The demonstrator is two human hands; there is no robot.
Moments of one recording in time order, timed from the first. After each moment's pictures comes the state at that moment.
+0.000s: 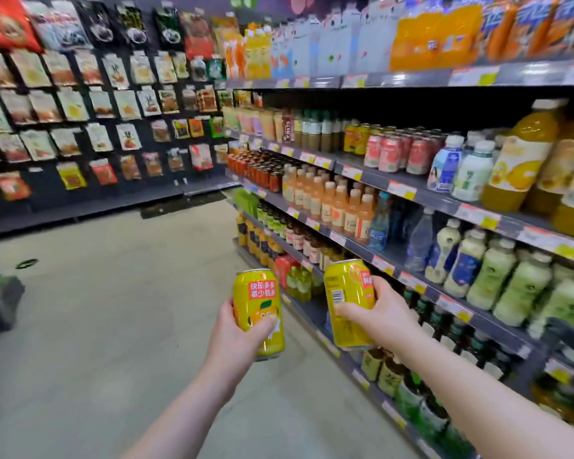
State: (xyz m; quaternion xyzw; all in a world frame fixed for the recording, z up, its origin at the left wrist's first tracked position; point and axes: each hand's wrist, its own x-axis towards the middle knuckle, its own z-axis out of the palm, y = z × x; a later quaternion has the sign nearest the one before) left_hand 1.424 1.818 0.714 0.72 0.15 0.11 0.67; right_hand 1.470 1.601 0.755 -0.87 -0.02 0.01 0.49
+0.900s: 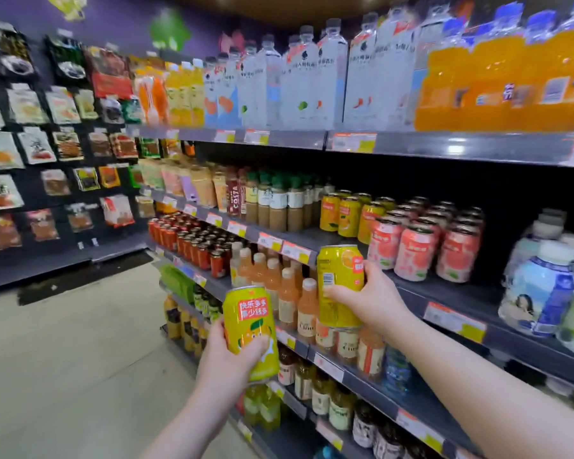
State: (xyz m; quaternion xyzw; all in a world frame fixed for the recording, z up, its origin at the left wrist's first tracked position) left_hand 1.921 1.876 0.760 0.73 0.05 0.06 0.68; right_hand 1.955 1.655 0.830 -0.87 0.04 -0.13 0.48
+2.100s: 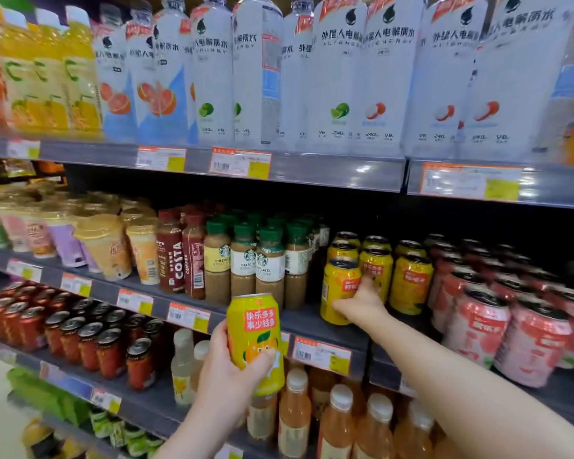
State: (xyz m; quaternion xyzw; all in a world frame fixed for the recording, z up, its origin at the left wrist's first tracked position) left_hand 2.298 1.919 0.778 0.74 -0.14 -0.05 0.66; right_hand 2.314 1.667 0.806 -0.85 0.30 -0.22 0.38
